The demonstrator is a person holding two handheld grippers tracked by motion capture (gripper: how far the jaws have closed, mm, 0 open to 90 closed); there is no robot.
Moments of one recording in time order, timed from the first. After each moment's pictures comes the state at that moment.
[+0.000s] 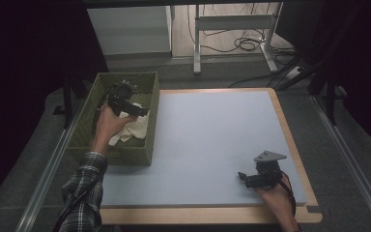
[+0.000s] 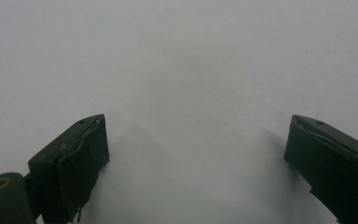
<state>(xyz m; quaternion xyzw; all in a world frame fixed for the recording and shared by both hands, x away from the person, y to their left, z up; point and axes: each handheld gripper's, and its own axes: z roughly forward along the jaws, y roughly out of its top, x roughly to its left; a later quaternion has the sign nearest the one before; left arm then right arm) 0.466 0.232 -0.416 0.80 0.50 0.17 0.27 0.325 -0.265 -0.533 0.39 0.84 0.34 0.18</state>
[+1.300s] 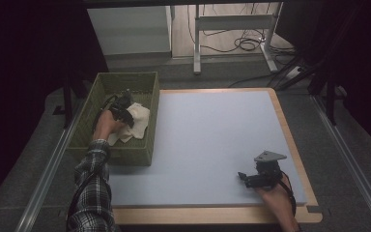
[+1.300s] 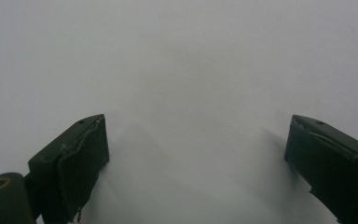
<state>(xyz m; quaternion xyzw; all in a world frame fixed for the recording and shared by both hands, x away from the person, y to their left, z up) 0.529 0.265 -0.503 0.82 0.56 0.02 0.11 0.325 -0.265 -0.533 0.39 0.84 0.34 0.18</state>
